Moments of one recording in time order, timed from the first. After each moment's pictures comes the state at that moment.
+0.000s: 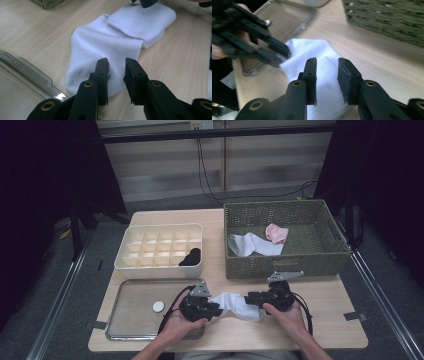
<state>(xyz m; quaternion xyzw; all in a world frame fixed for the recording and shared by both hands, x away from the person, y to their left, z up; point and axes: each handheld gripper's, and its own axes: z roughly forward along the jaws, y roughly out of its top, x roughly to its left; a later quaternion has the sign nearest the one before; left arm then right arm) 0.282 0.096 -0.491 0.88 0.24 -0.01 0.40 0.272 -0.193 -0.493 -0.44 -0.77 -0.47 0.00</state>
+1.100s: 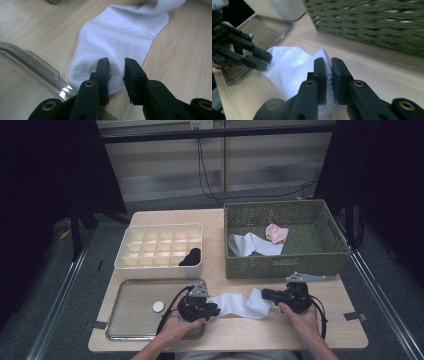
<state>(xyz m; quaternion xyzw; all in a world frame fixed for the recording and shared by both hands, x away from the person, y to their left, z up) 0.283 0.100 -0.496 0.89 0.24 0.00 0.38 0.252 -0.231 -0.482 -0.49 -0.72 -0.48 -0.07</state>
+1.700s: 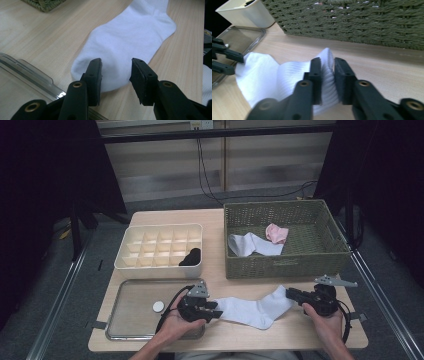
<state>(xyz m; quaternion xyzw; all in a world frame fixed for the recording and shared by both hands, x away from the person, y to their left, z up) 0.284 0.102 -0.490 0.89 0.23 -0.02 0.41 0.235 -0.287 -0.483 -0.55 -0.69 -0.47 -0.11</state>
